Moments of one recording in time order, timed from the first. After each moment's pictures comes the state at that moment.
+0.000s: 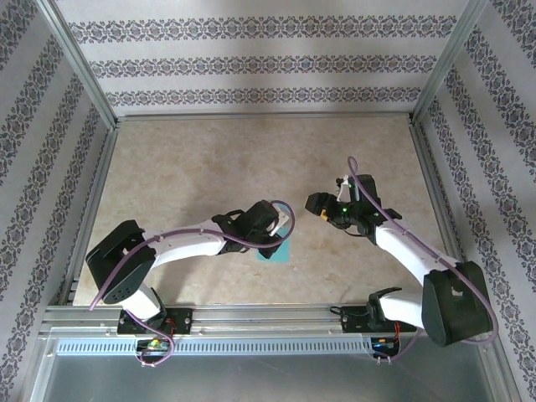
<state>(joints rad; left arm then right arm) -0.90 1.60 0.92 -0.25 0.10 -0.24 0.25 1.20 0.61 -0.20 -0.49 0.72</state>
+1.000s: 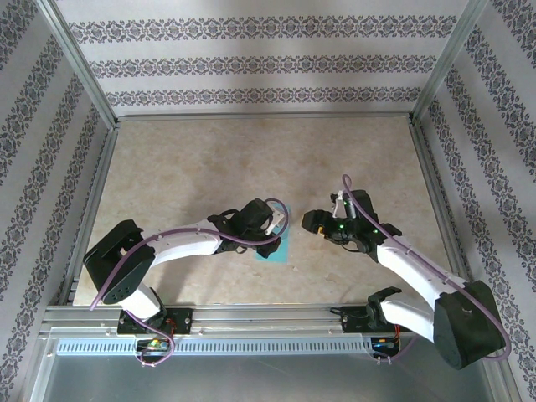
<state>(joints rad) -0.87 1.59 0.88 -0.20 0.19 -0.31 0.38 1.08 0.50 -0.23 -0.45 0.76</state>
